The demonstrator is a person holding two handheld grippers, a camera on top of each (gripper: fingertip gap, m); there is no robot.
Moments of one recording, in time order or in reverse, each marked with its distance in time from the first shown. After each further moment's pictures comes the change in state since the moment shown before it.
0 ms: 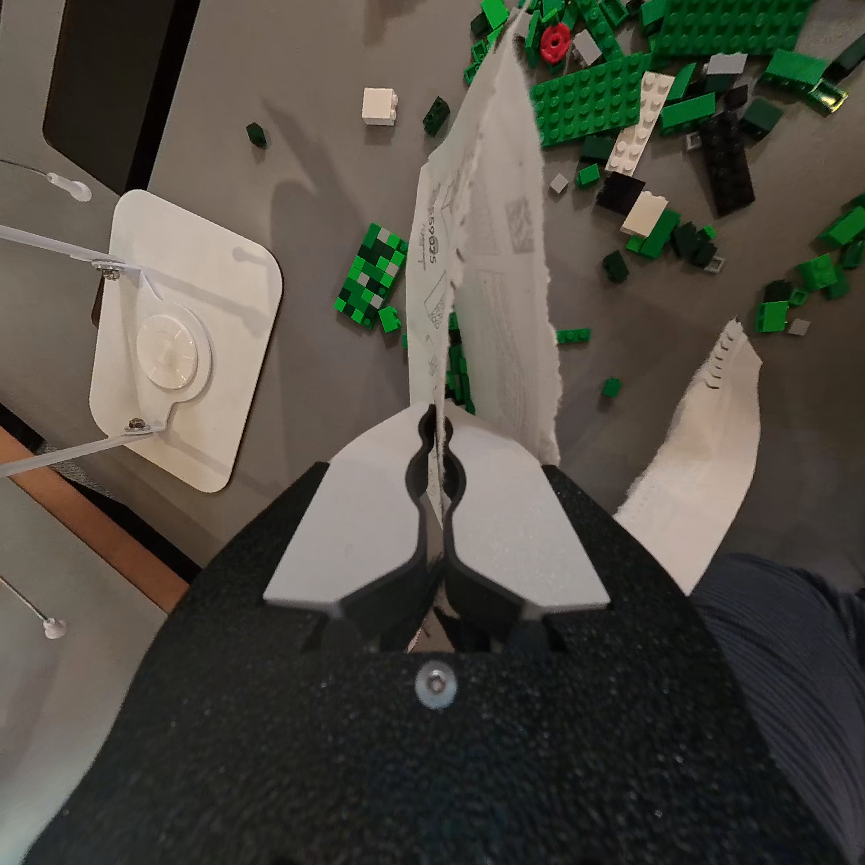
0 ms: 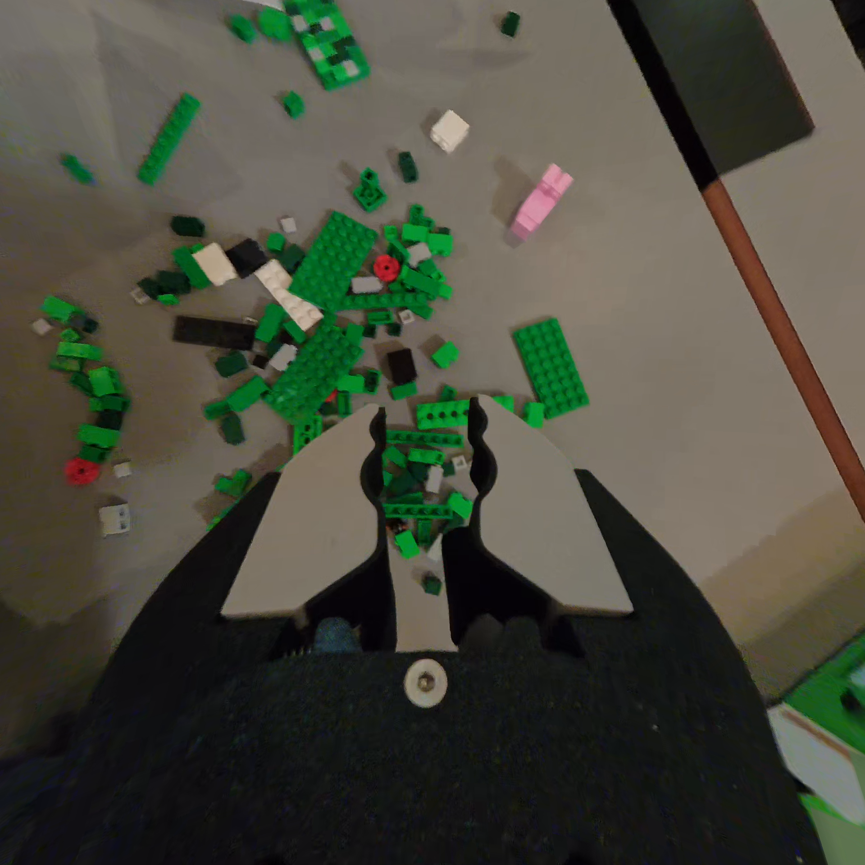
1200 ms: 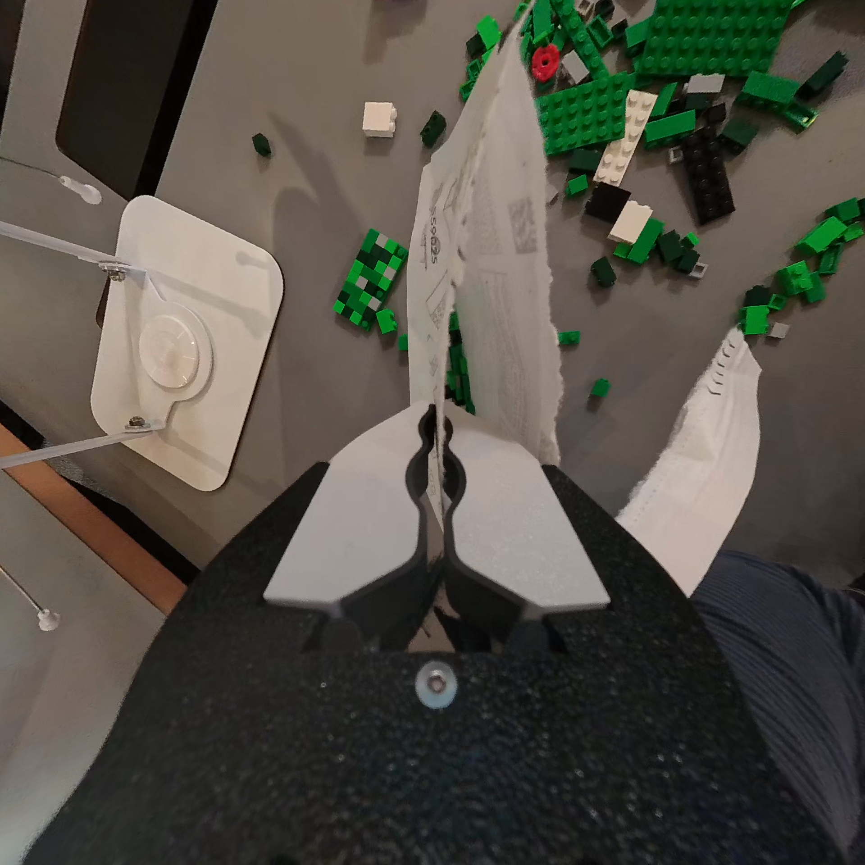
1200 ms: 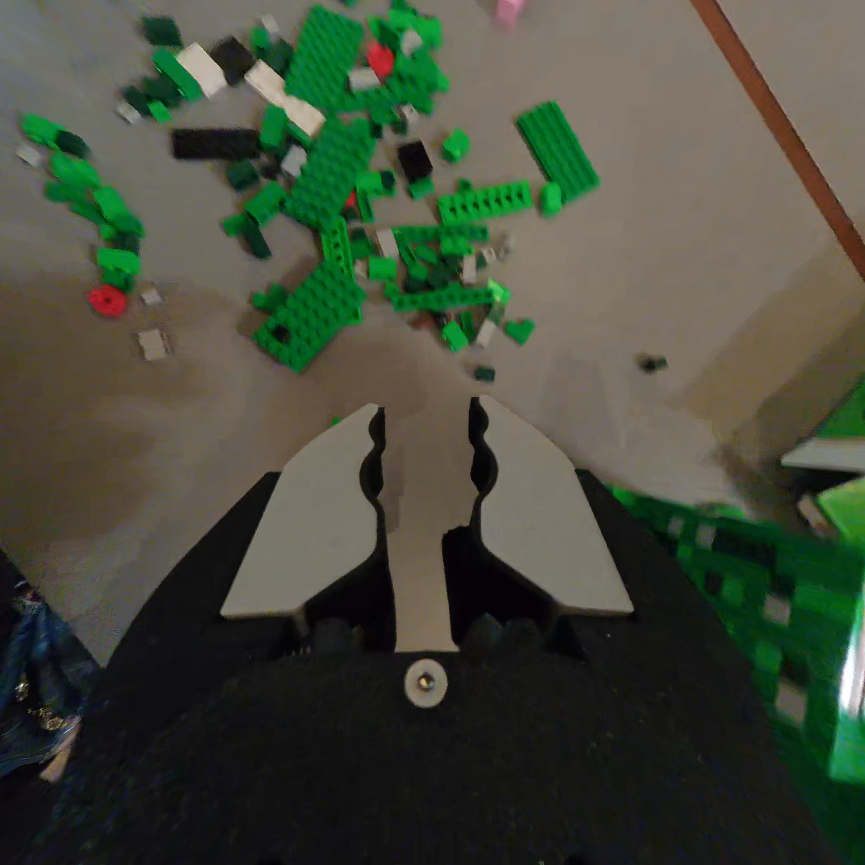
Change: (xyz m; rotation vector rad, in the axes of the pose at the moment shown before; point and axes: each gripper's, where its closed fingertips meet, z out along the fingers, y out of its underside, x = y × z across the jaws) left arm 0.003 0.000 -0.007 0.029 -0.002 -0.011; right arm -0.043 0.102 -0.071 -0.049 0.152 0.116
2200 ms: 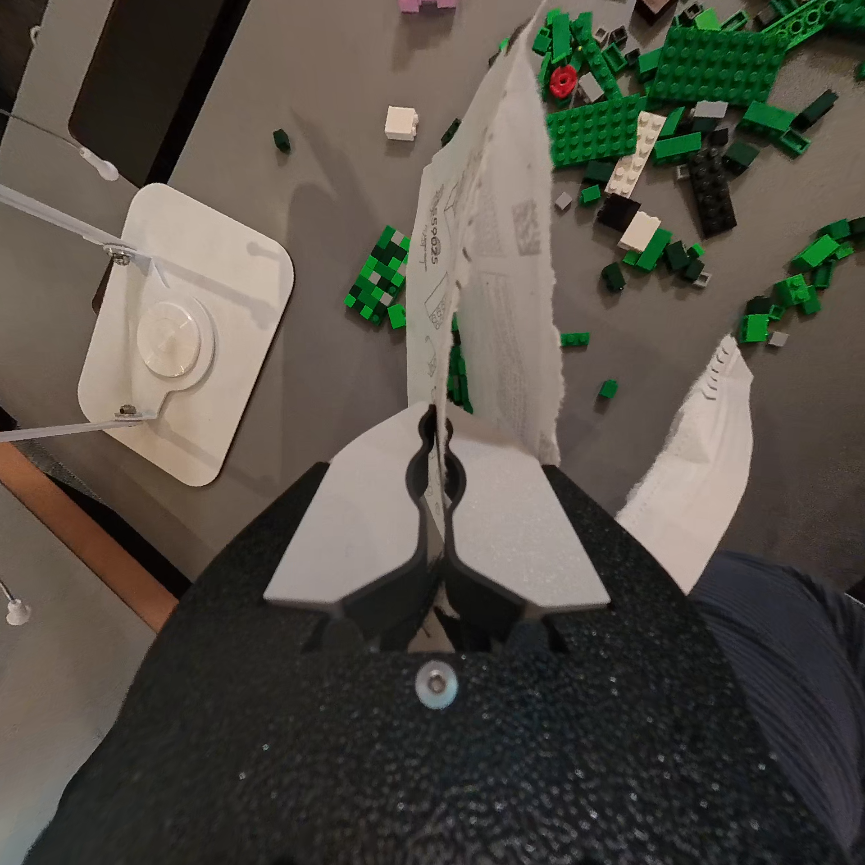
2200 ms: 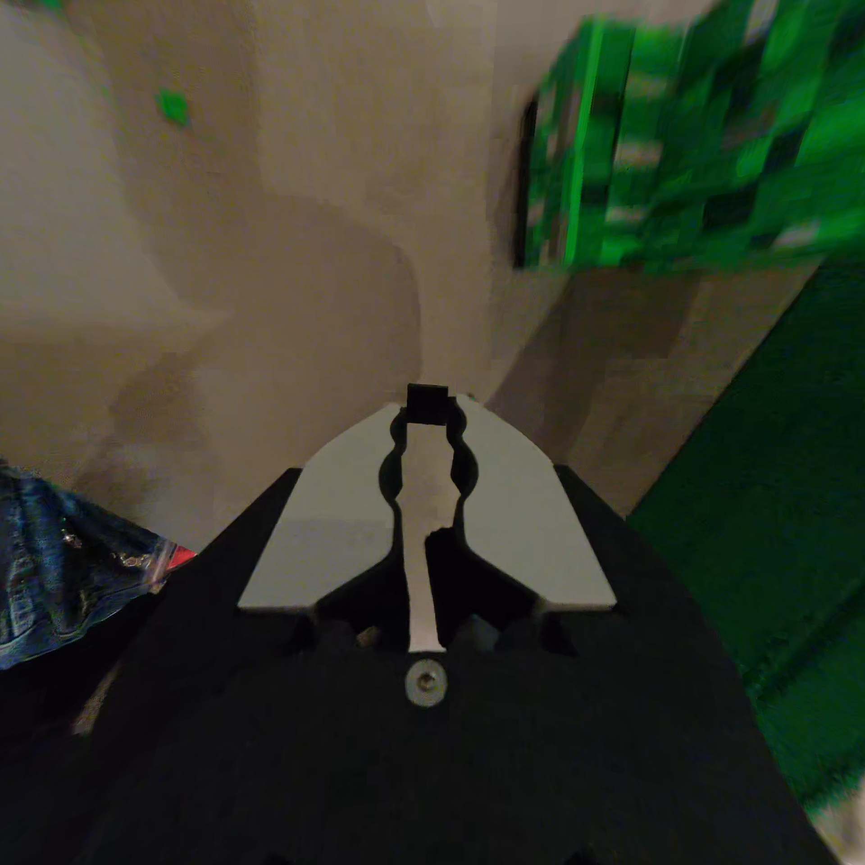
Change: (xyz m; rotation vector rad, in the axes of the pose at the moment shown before) left arm -0.010 0.009 -0.004 0.059 0.016 -0.056; right arm 0.011 0.140 -0.039 -0.393 0.056 0.264
